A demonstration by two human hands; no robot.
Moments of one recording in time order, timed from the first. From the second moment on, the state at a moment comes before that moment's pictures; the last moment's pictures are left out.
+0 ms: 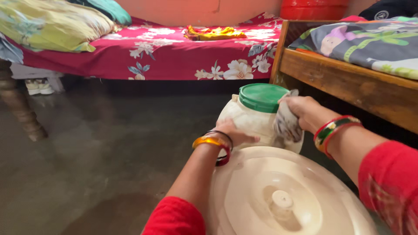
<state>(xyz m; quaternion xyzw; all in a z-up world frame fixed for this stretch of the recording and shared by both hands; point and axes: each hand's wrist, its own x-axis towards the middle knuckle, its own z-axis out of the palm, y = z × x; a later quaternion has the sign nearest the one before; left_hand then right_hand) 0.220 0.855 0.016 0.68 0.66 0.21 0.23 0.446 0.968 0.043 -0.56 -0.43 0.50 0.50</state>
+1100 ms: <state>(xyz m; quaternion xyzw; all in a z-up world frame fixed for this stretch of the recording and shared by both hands) 0.046 0.754 0.064 0.50 0.86 0.07 0.04 0.372 0.752 -0.013 -0.43 -0.74 0.13 0.50</state>
